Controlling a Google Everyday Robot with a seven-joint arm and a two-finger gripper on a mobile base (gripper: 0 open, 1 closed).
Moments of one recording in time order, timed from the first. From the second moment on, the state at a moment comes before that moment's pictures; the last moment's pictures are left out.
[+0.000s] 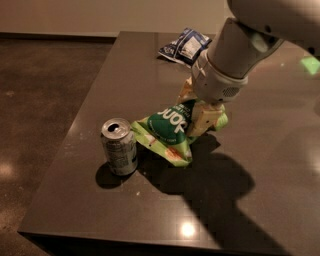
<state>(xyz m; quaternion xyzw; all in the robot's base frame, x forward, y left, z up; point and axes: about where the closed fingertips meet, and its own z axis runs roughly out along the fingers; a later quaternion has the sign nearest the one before) 0.488 -0.069 0.903 -0.80 0.57 0.05 0.18</state>
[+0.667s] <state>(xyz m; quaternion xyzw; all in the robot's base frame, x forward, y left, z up) 0.487 -0.067 0.904 -0.80 0.57 0.04 0.18</state>
